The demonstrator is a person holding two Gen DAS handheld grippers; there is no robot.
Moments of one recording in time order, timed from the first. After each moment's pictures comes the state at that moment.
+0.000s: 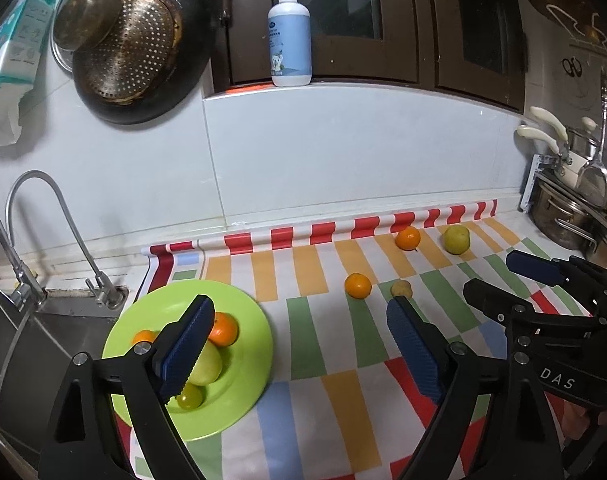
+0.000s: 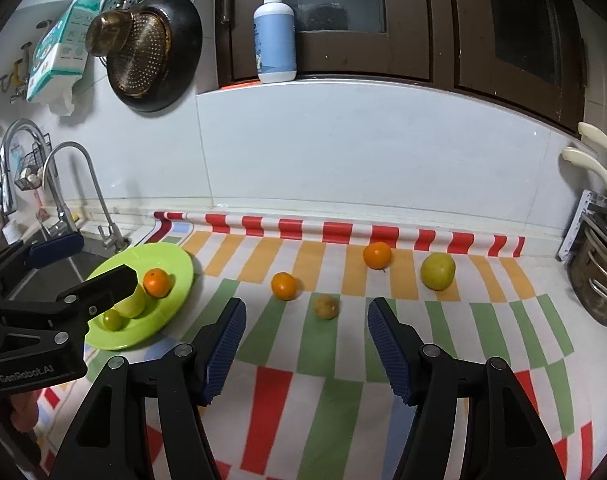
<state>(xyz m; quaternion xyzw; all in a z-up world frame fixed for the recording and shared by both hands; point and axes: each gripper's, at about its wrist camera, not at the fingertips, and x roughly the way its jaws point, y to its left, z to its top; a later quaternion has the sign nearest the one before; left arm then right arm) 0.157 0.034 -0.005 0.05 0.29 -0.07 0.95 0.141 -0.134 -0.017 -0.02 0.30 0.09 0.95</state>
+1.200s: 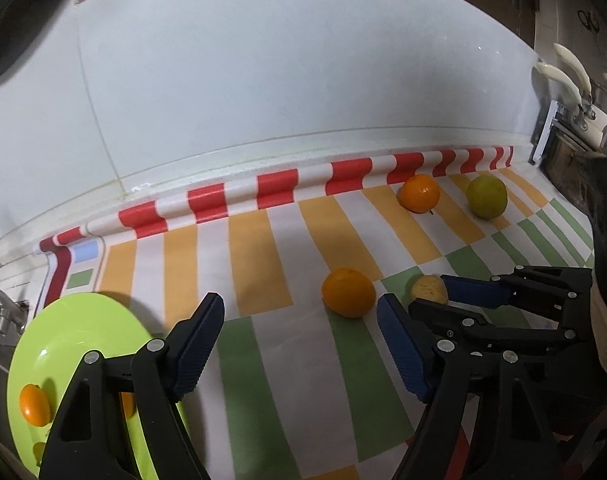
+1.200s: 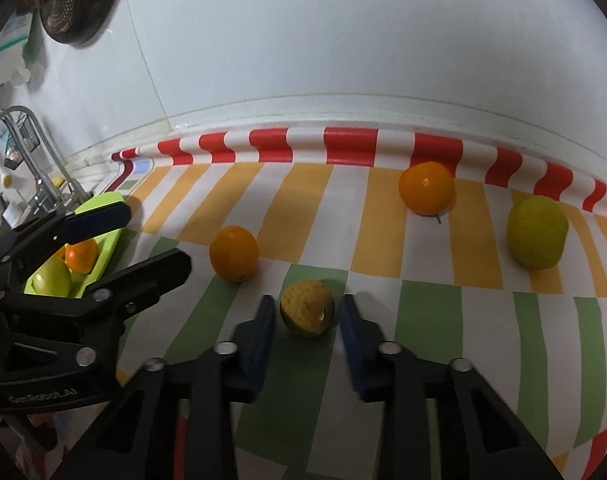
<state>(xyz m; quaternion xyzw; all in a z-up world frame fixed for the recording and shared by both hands) 0.290 -0.014 -0.097 0.07 0.38 -0.13 0.91 0.272 -0.146 -0.125 0.00 0.43 0.15 0.89</state>
